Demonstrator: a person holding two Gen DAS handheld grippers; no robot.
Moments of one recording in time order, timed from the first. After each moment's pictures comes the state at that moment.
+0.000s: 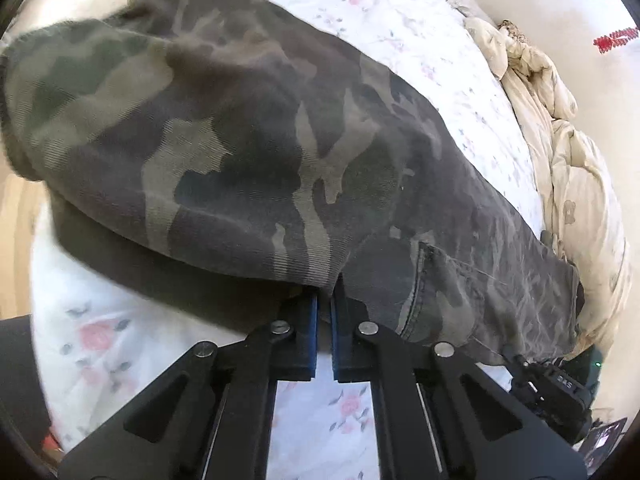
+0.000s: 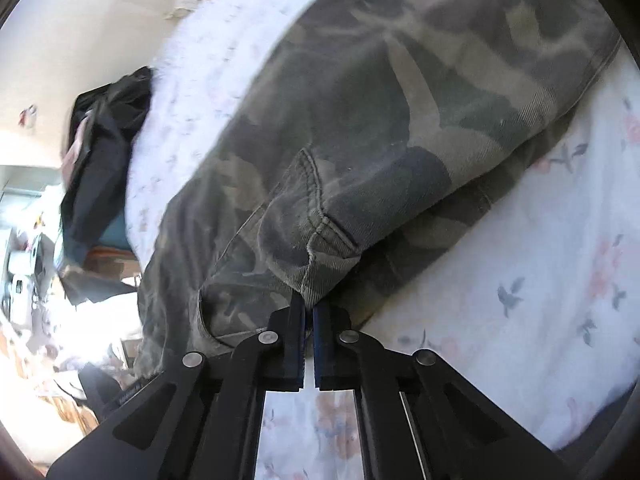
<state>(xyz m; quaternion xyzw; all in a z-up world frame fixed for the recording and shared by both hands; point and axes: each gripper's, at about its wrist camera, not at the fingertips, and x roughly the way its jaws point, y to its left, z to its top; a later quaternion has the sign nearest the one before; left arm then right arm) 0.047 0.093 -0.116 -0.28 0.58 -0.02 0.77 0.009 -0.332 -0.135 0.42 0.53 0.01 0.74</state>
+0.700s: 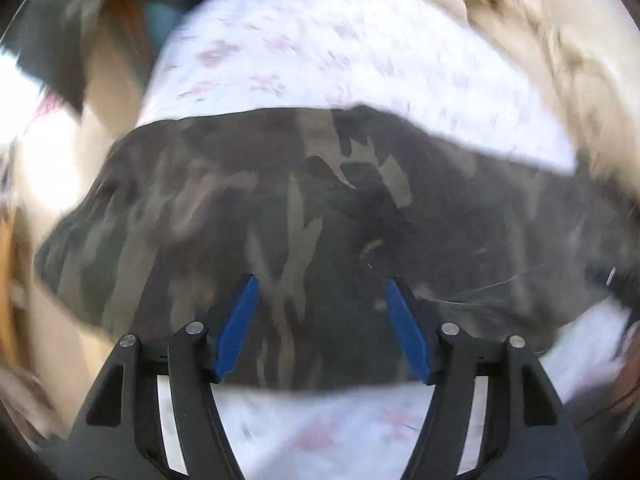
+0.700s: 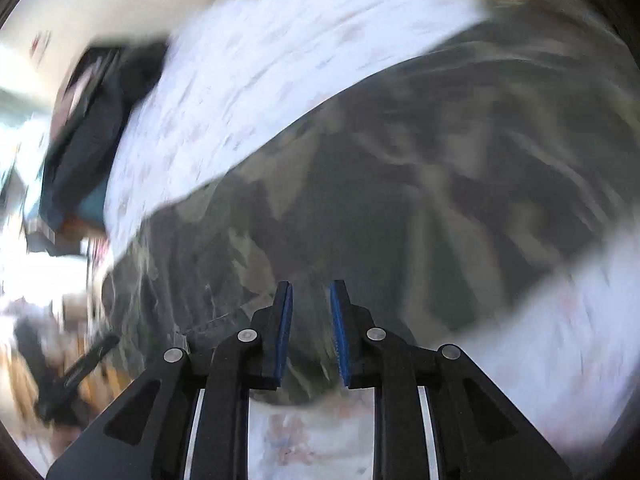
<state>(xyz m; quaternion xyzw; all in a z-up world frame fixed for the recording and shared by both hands) 0.120 0.042 -0.084 -0.03 0.59 -0.03 0.81 0.093 -0.354 -0.088 0.26 0.56 0.03 0.78</state>
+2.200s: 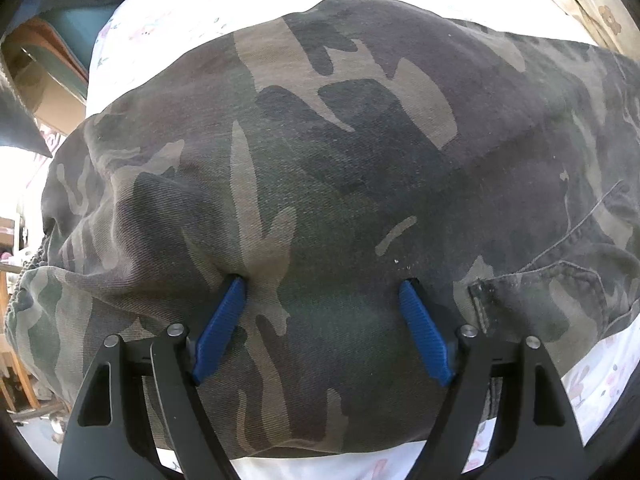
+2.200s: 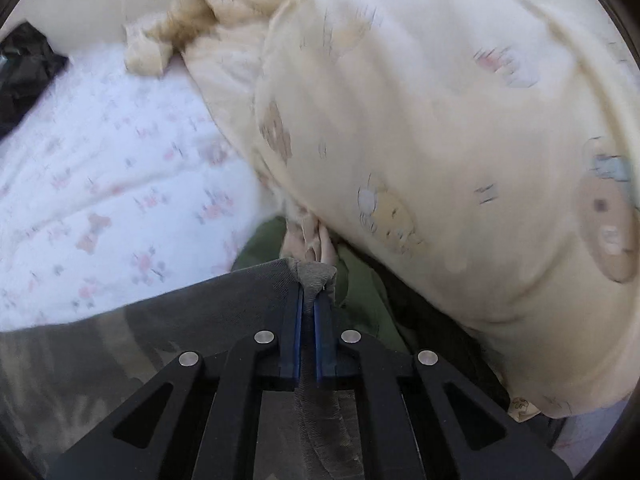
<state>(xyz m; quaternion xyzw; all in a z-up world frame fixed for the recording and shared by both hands) 0.150 -0.017 -0.162 0.09 0.63 -0.05 0.77 0.231 -0.649 -0.036 -0.01 0.50 -0.20 0.84</state>
